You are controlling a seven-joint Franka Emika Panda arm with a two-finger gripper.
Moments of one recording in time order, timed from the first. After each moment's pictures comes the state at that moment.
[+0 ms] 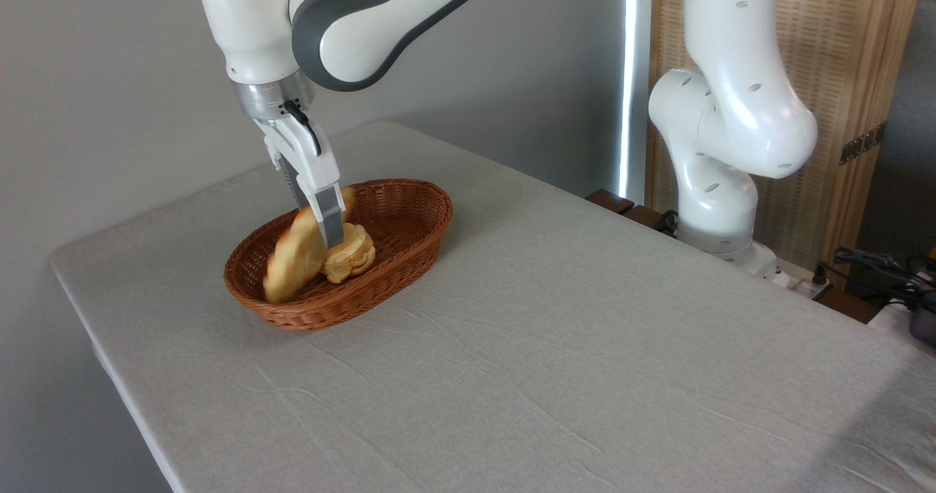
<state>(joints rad) -0.17 0.11 -0.29 -1.82 -0.15 1.92 0.49</state>
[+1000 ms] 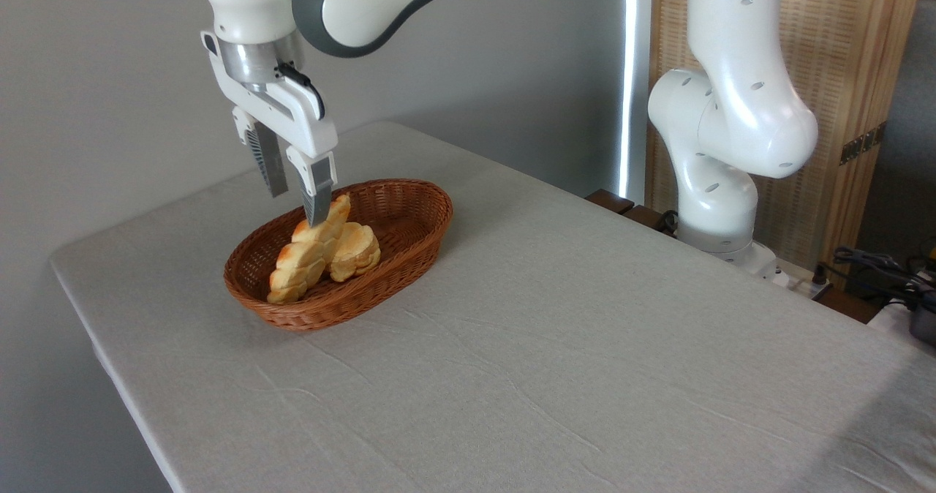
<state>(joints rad) -0.15 0.07 -0.27 -1.76 -0.19 1.92 0.31</state>
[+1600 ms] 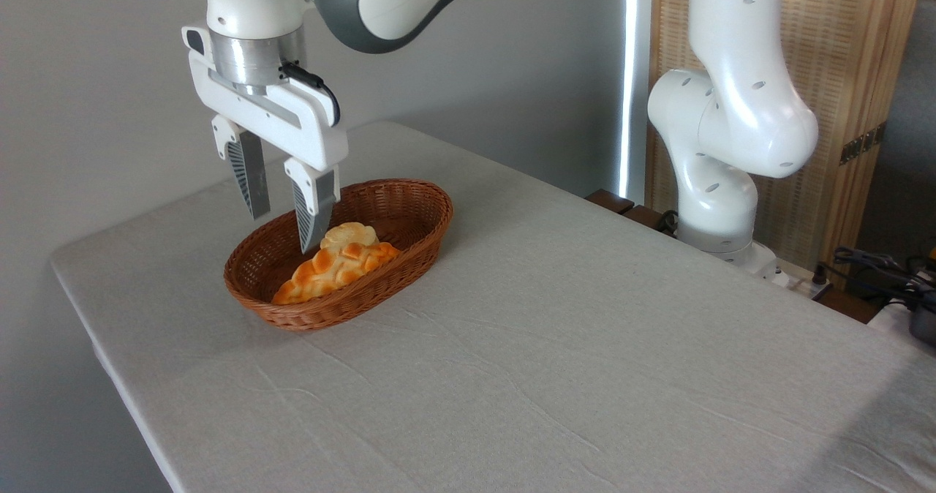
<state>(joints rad) -0.14 0.06 -0.10 -1.73 -0.18 1.92 0.37</state>
